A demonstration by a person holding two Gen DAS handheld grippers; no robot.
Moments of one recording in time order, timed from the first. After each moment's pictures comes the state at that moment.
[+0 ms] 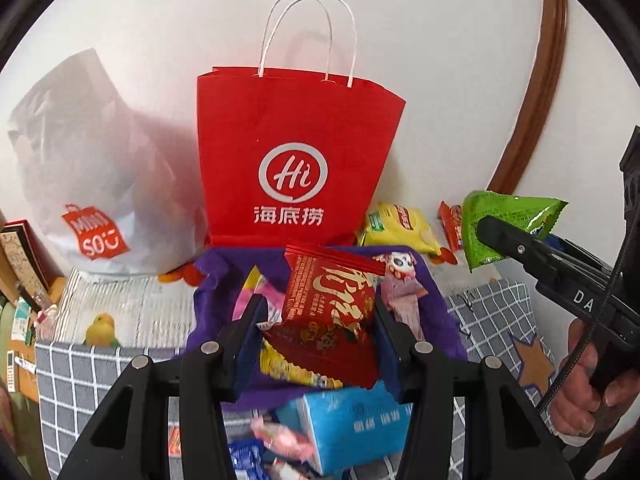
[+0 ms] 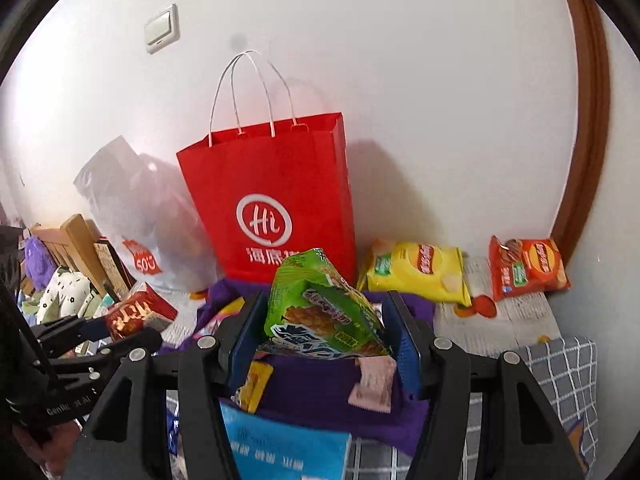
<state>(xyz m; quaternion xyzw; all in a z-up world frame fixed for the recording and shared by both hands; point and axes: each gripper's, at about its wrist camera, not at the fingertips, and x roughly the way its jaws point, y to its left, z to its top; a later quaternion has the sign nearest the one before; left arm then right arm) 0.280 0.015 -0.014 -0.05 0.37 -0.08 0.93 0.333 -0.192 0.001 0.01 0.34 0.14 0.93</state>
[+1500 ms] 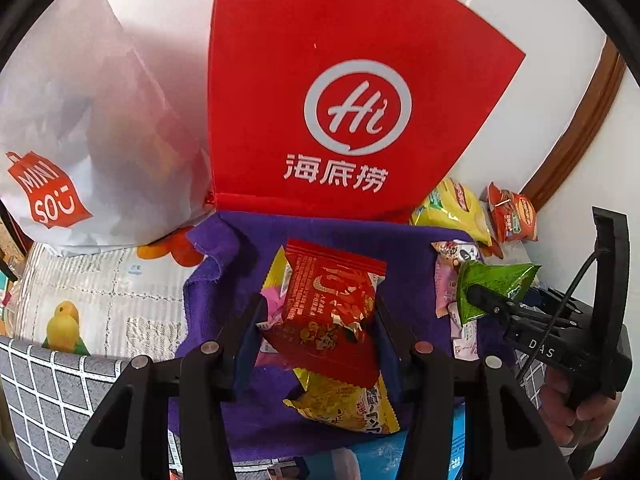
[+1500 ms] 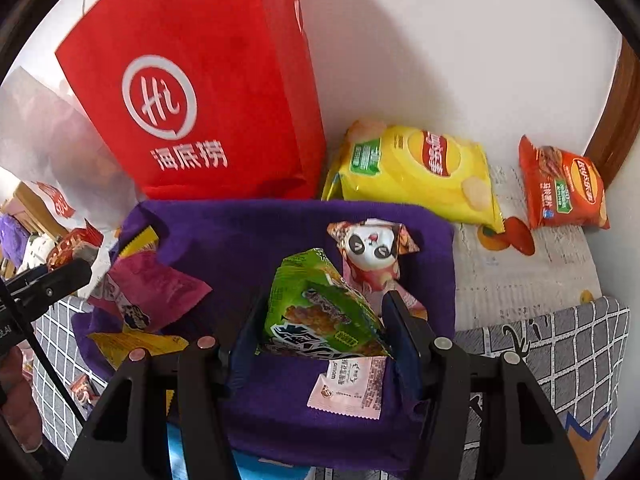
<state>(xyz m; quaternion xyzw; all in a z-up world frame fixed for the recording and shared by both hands) 0.364 0.043 -0.097 -0.09 0.45 -0.06 0.89 0.426 -0.191 -0.138 -0.01 0.51 0.11 0.85</state>
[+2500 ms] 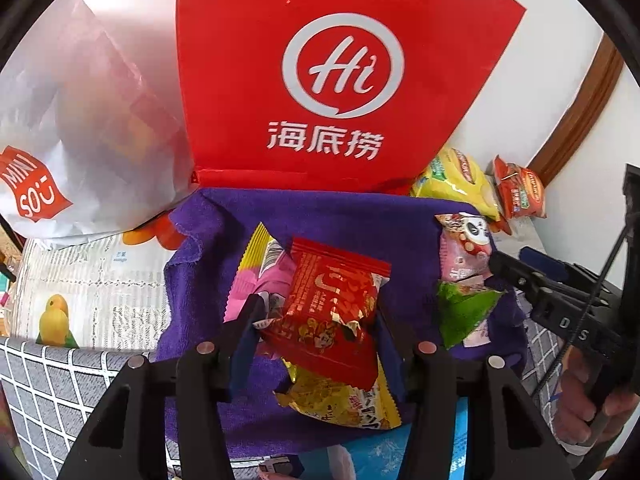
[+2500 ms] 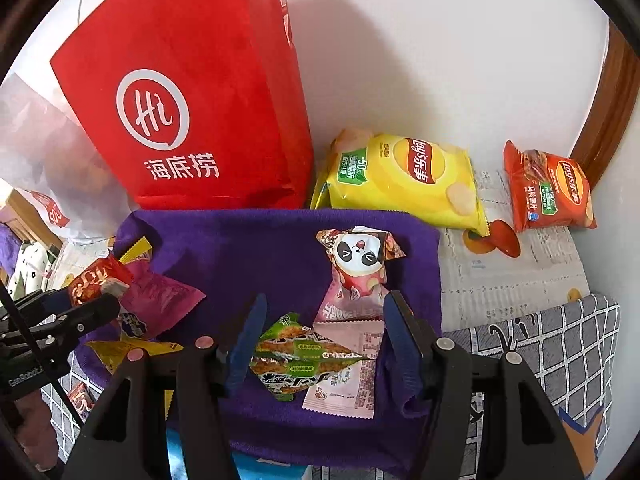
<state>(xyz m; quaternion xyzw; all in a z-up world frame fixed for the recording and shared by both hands) 0.372 0.027 -0.115 -0.07 0.48 -0.06 0.87 0.422 -0.194 -0.127 -0.01 0.50 0.08 0.86</state>
